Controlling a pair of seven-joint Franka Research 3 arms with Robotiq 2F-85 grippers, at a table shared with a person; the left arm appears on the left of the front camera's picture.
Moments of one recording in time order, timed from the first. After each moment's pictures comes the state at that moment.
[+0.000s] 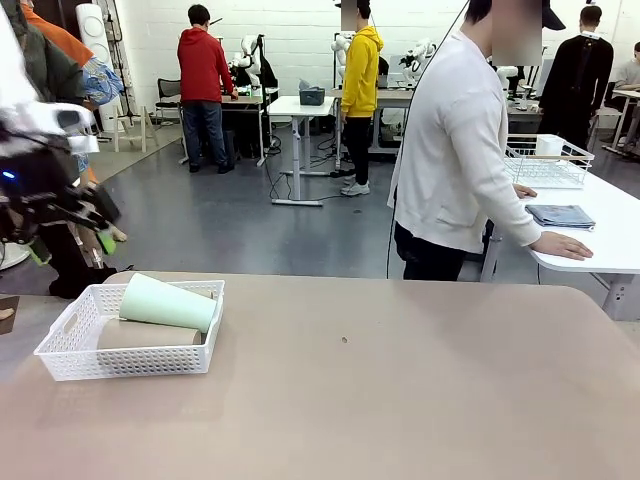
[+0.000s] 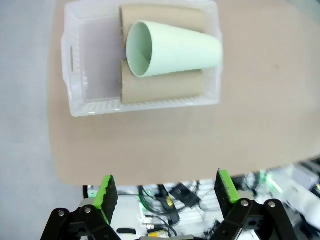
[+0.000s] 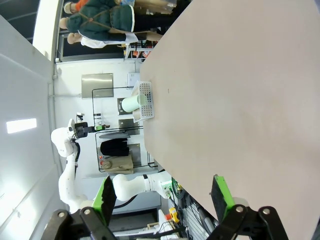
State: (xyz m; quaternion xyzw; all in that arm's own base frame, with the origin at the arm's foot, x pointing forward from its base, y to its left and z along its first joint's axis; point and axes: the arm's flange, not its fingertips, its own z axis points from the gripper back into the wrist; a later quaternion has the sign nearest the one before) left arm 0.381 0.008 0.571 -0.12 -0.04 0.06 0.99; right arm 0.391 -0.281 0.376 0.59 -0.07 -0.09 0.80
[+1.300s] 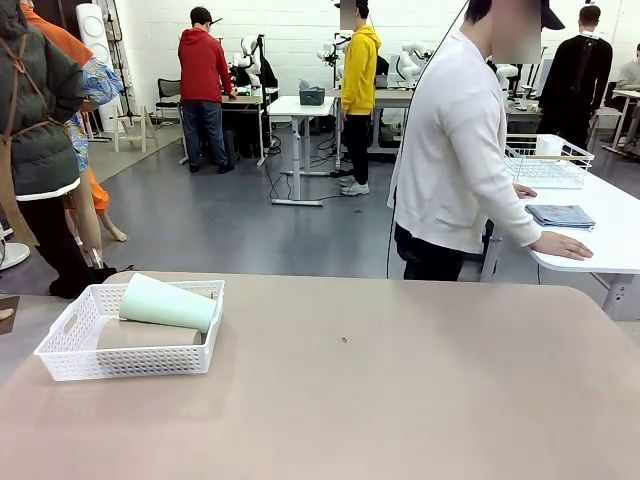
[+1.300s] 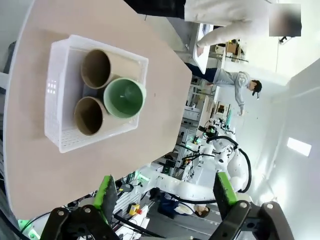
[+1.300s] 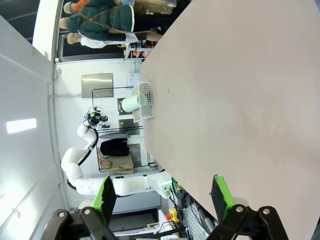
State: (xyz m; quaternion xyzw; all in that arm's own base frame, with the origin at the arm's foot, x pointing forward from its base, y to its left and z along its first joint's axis) left arm 0.428 0.306 0.494 -0.54 -0.03 0.17 0.82; right arm 0.391 -0.281 0.376 0.59 -0.07 -0.09 0.80
